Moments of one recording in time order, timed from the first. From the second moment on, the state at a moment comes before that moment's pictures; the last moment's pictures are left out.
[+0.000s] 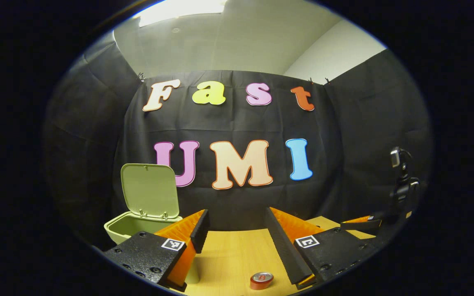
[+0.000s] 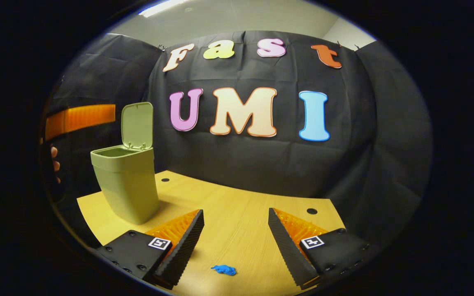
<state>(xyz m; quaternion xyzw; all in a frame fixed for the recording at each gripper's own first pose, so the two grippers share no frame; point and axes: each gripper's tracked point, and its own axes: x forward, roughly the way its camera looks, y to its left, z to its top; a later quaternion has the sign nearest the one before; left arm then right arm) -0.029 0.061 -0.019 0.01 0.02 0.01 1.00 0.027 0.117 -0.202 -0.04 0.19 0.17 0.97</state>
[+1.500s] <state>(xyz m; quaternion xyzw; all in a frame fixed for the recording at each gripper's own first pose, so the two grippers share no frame) -0.065 0.116 -0.030 0.03 0.06 0.08 0.99 -0.024 0.130 -0.419 -0.08 0.40 0.19 0.89</state>
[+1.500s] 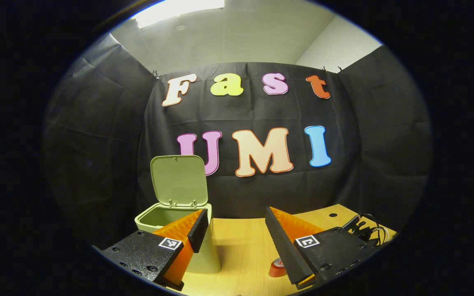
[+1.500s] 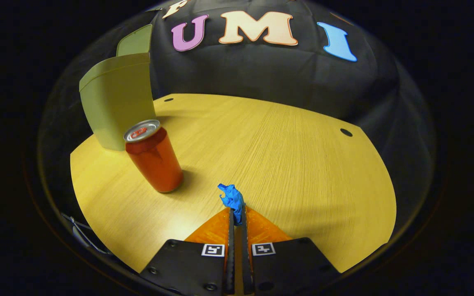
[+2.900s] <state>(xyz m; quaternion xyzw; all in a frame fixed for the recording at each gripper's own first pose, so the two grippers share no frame) -0.057 0.237 -0.063 0.02 0.07 0.12 0.99 0.095 0.325 -0.121 0.04 0.12 0.27 0.95</state>
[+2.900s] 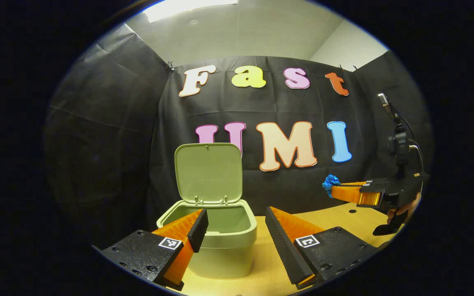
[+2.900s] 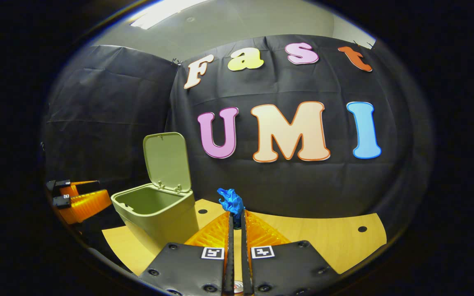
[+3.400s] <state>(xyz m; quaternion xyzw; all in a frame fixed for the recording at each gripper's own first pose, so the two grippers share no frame) -0.079 0.320 -0.078 0.03 0.09 0.15 0.98 0.076 0.458 -0.117 0.04 0.12 0.34 0.93</state>
